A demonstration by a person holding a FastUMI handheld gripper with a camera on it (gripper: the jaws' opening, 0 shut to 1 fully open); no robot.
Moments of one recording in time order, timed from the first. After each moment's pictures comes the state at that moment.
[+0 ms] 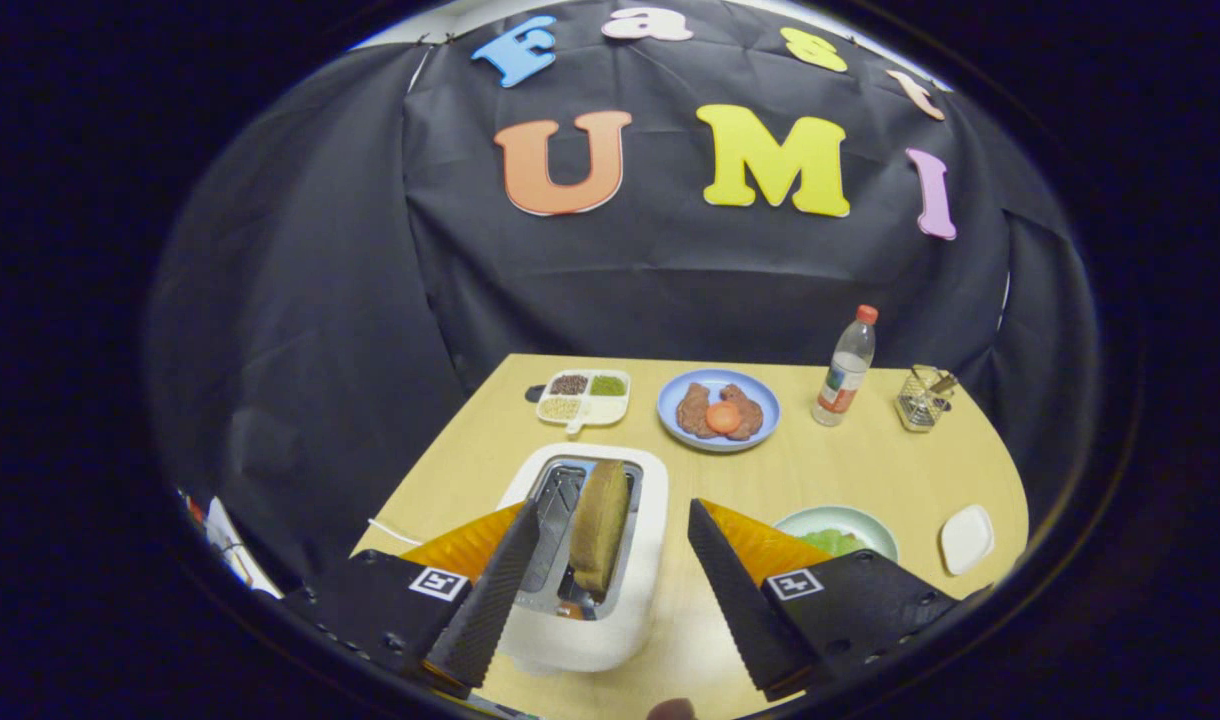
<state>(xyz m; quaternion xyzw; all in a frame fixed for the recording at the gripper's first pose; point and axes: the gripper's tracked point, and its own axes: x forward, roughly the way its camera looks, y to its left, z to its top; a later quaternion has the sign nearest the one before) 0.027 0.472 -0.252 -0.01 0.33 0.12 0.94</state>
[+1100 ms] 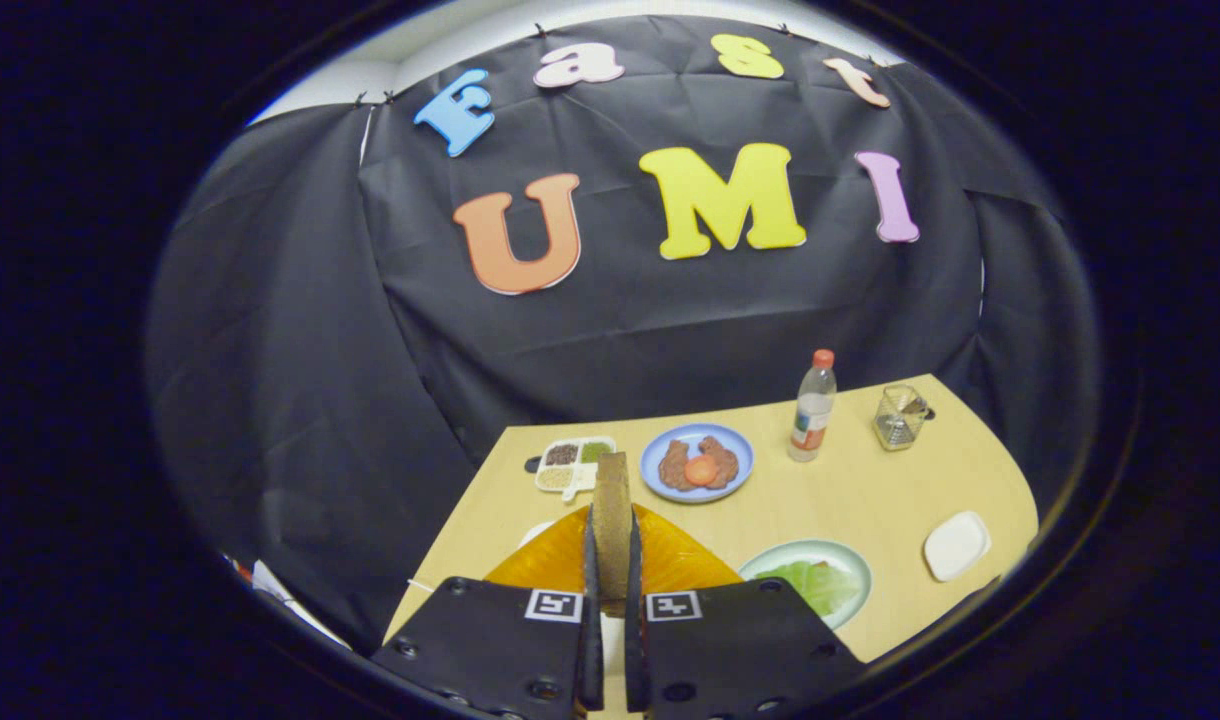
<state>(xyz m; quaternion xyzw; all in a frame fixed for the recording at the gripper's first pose) 0.044 0.404 -0.143 0.08 0.27 0.12 0.95</state>
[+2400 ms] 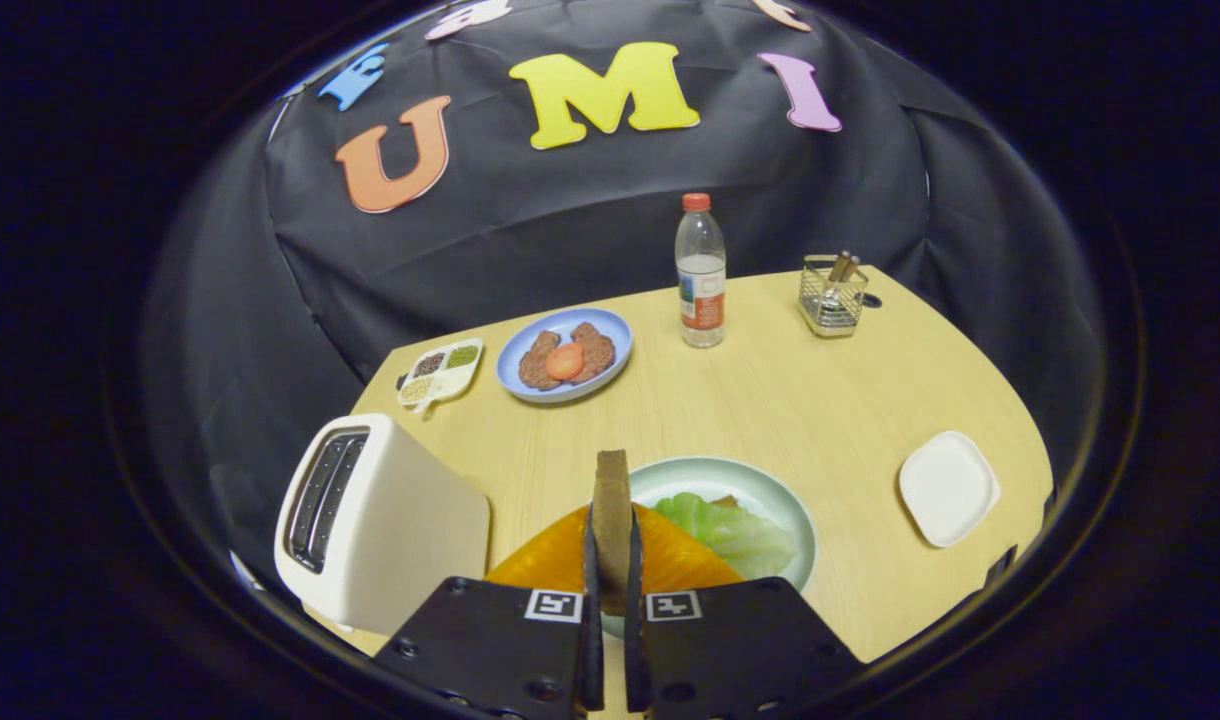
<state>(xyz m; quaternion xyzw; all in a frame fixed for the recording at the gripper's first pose) 0.057 0.291 -0.332 0.09 0.40 0.04 0.91</state>
